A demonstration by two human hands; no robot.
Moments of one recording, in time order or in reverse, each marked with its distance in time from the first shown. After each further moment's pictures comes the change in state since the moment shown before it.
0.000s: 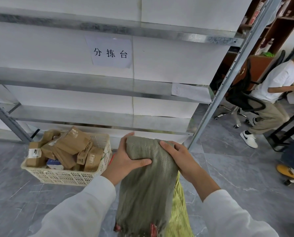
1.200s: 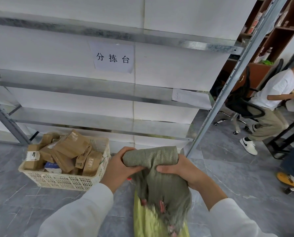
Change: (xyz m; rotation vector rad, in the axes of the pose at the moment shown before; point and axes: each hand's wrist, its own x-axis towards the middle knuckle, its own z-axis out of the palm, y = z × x) left_hand 0.002 -0.027 -0.009 0.137 0.100 0.097; right_hand -0.003 0.005 -0.013 -0.120 -0.183 0.141
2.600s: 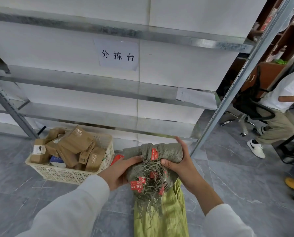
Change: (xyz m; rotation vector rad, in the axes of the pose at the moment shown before) left_hand 0.004 0.022 0.008 -0.603 -0.237 -0.696; right_hand 0.017 0.026 -0.011 0.148 0.150 -0.297
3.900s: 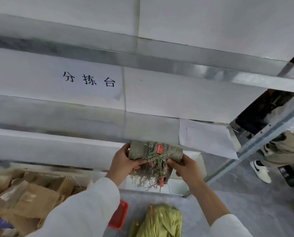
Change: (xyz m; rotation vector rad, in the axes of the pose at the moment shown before) left_hand 0.376 0.227 -0.030 0.525 0.278 0.498; right_hand 0.400 -0.025 -0.091 -0.304 0.316 0.178
